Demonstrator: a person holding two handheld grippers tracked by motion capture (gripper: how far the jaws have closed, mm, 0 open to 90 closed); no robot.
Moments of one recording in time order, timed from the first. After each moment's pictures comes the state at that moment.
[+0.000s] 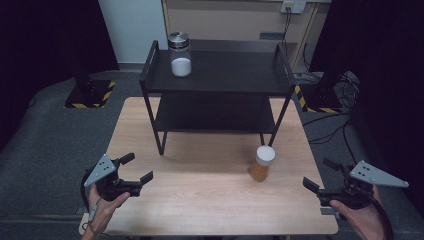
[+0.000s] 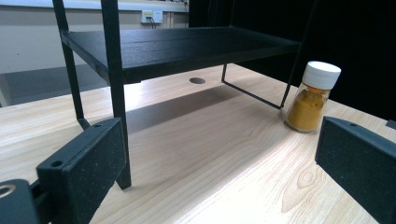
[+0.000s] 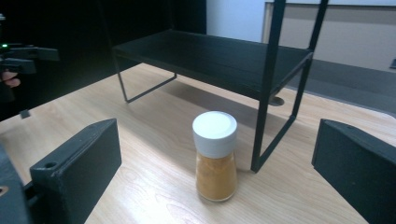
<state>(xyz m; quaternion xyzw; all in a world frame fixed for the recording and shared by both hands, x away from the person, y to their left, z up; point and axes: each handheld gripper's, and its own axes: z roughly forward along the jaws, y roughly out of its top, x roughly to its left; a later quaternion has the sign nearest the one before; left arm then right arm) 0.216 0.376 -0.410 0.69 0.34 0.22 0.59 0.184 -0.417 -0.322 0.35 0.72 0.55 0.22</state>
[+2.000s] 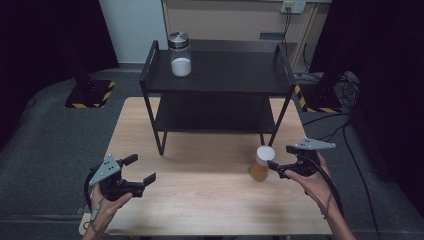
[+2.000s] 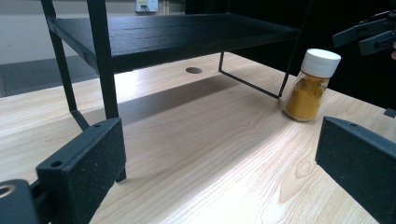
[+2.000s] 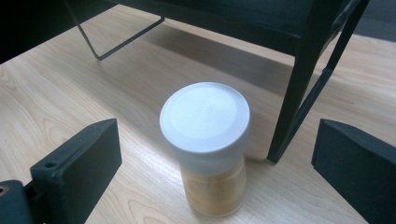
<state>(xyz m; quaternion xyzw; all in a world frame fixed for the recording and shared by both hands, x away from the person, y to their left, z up) 0.222 0.372 -0.408 0.71 0.34 0.21 0.58 0.298 -0.347 -0.344 0.39 0.78 0.47 0.16</state>
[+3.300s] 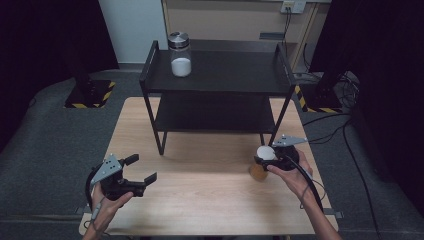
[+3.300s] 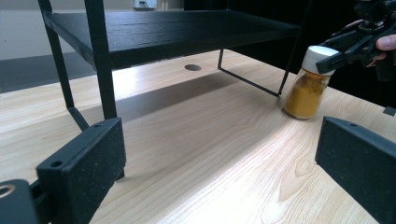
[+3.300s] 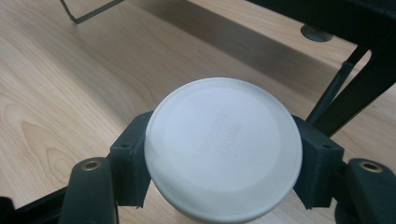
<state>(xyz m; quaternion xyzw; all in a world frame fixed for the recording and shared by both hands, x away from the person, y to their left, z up) 0.226 0.372 -0.408 0.71 0.35 0.21 0.58 0.328 -0.302 -0.351 0.37 0.82 0.41 0.17</state>
